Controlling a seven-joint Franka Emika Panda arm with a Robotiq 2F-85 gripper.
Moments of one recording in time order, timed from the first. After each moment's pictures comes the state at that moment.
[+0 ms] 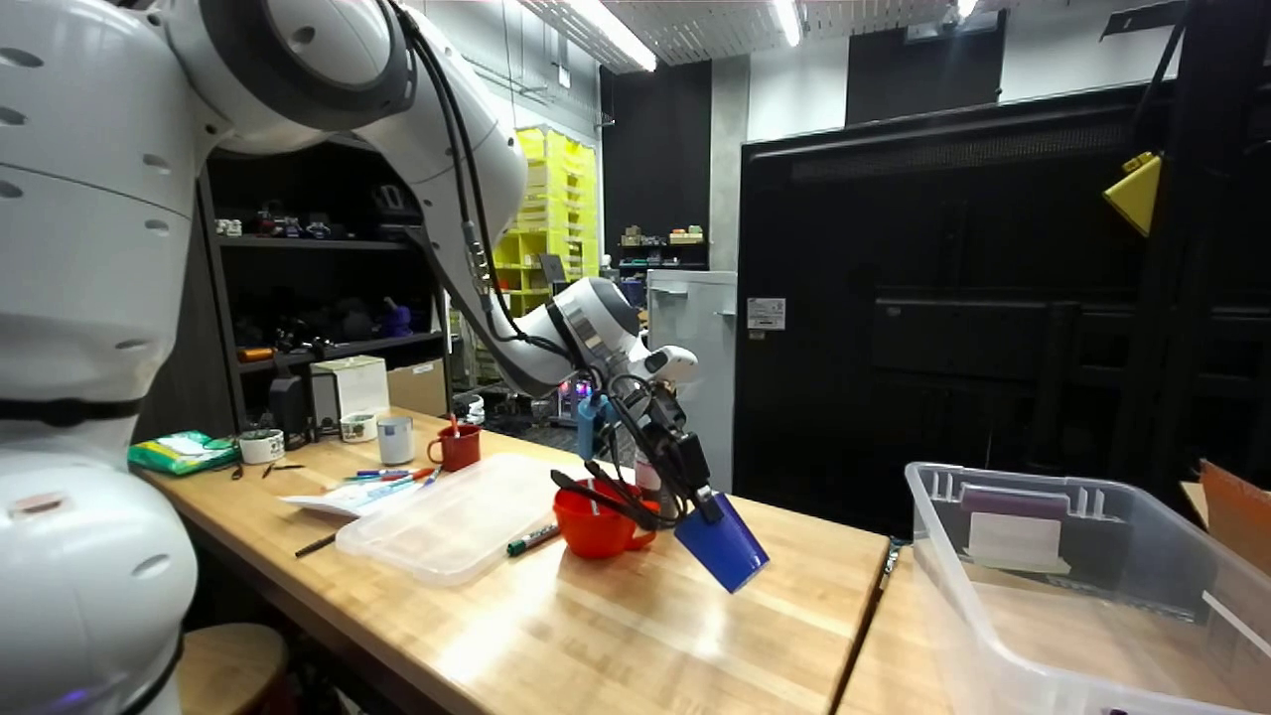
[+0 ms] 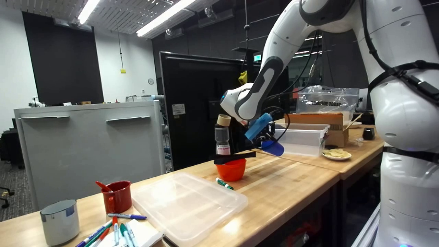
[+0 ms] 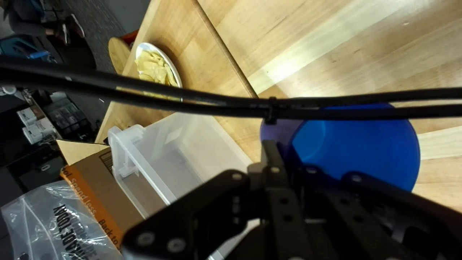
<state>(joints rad) 0.00 0.23 -0.07 -2.08 -0.86 1.89 1.15</state>
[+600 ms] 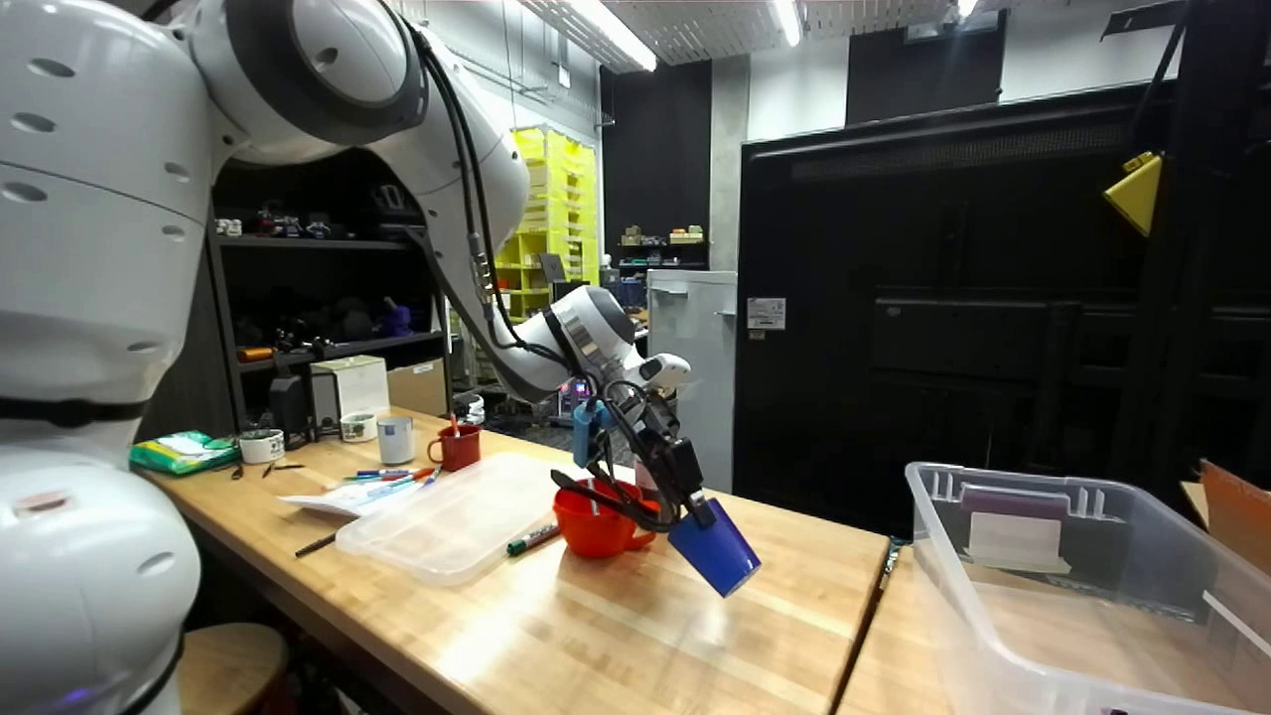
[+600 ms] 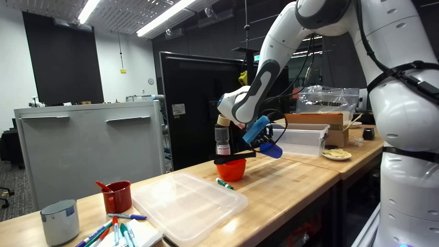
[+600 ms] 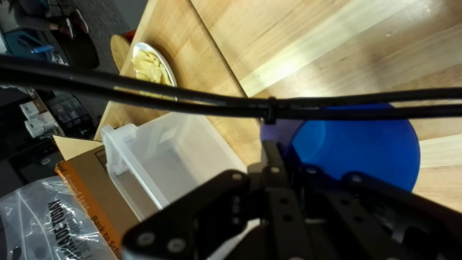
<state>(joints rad) 0.01 0.27 -0.06 -2.06 -0.86 1.88 1.15</state>
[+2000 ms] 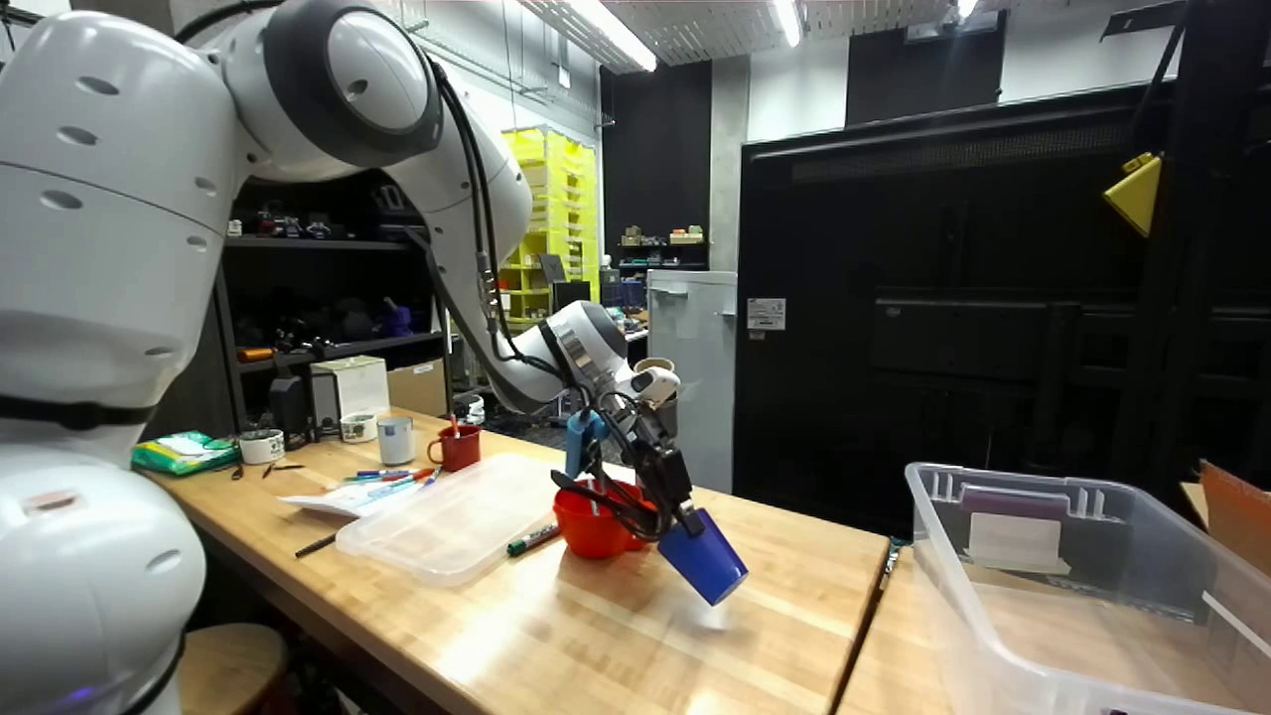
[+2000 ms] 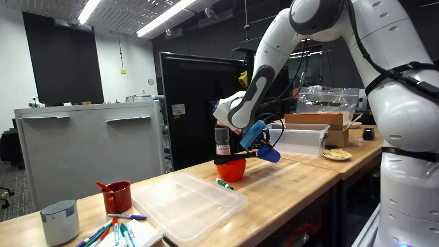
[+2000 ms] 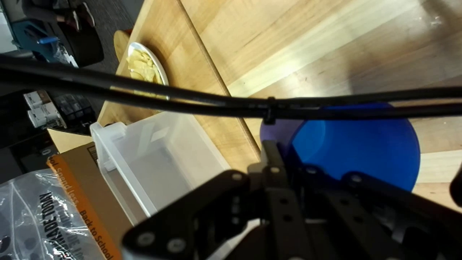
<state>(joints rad) 0.03 0.33 -0.04 -2.03 -0.85 1.85 1.15</state>
